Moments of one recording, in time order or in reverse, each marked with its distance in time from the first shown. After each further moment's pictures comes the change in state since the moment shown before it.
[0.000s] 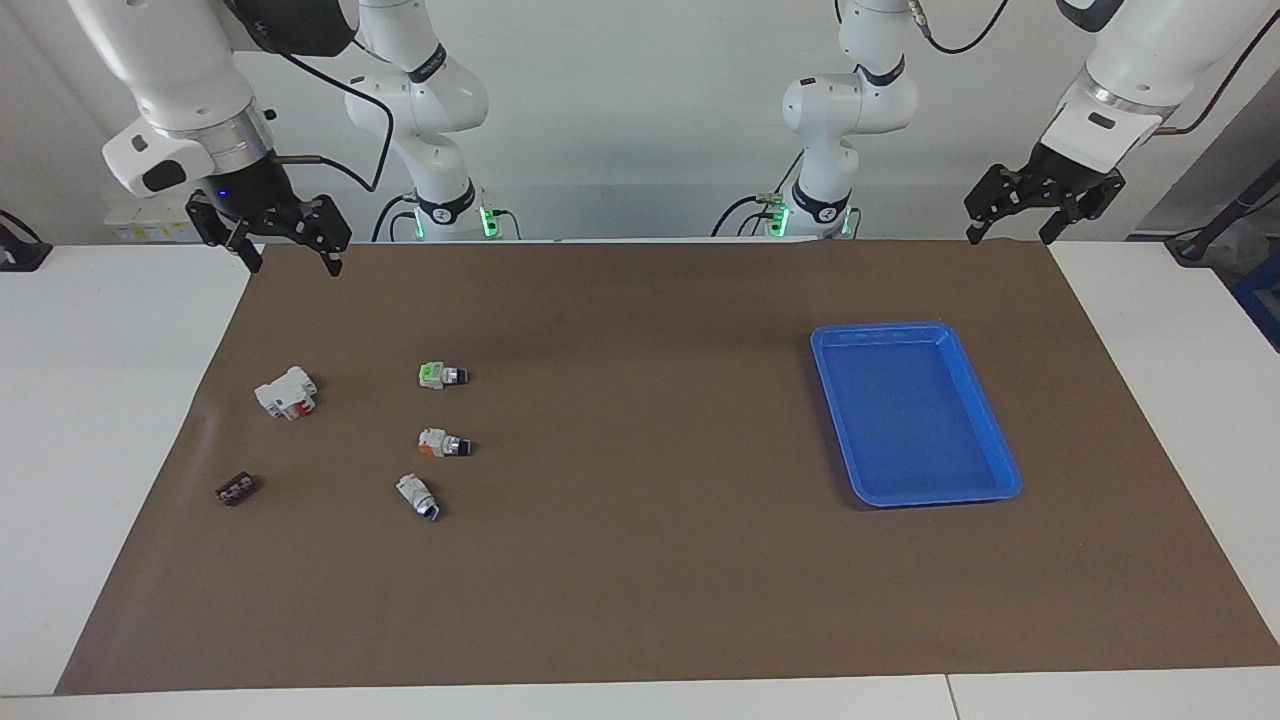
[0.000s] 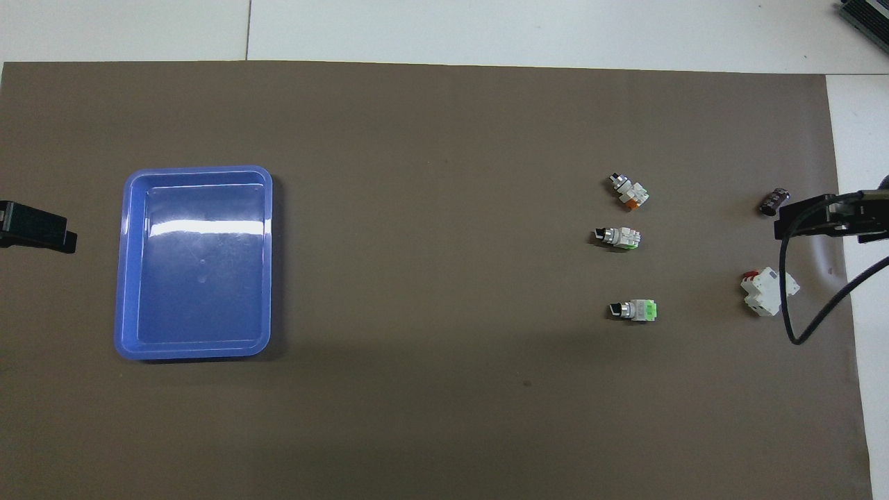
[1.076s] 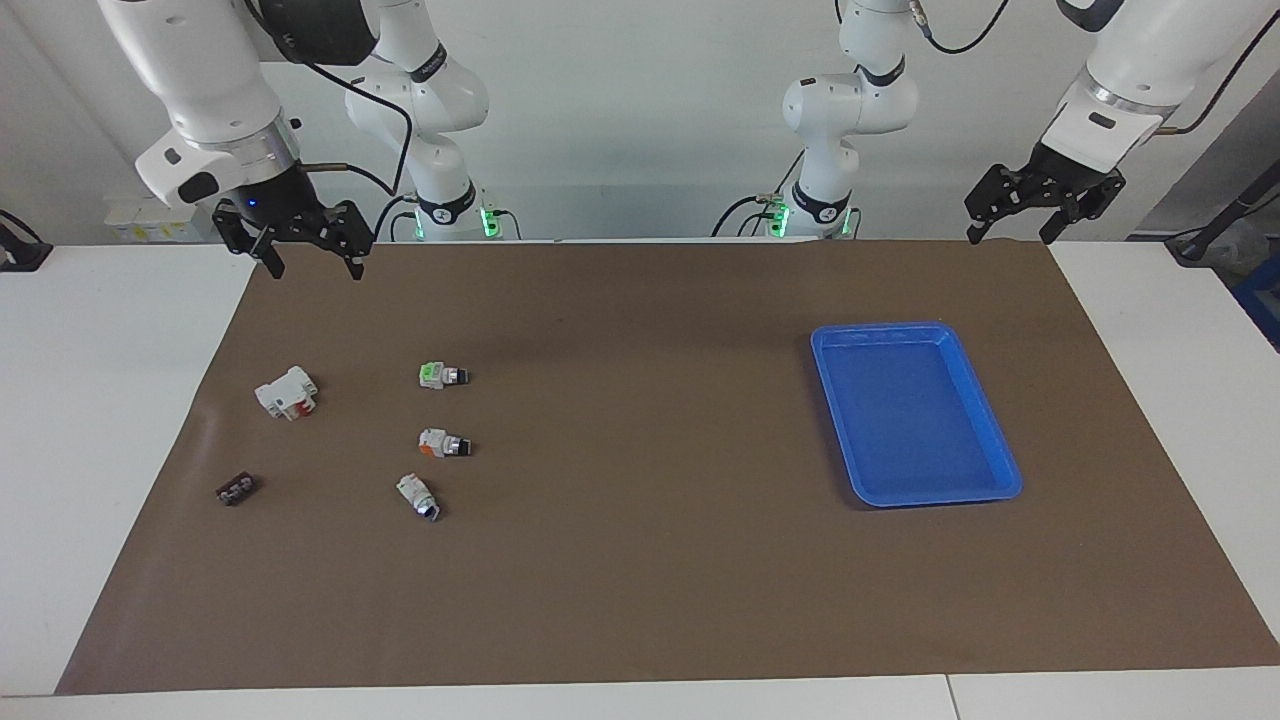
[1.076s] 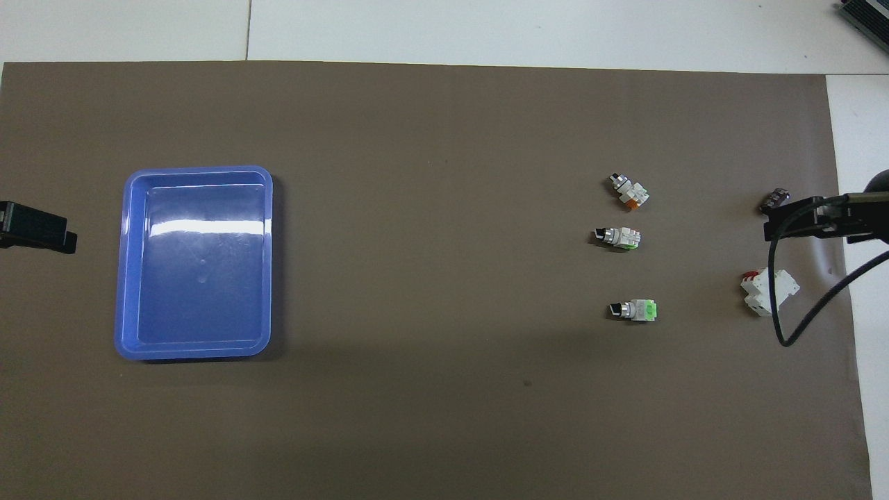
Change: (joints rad) left arm 0.000 -0.001 0.000 0.000 0.000 0.000 -0.001; right arm 0.040 -0.009 0.002 -0.049 0.003 0.017 0.000
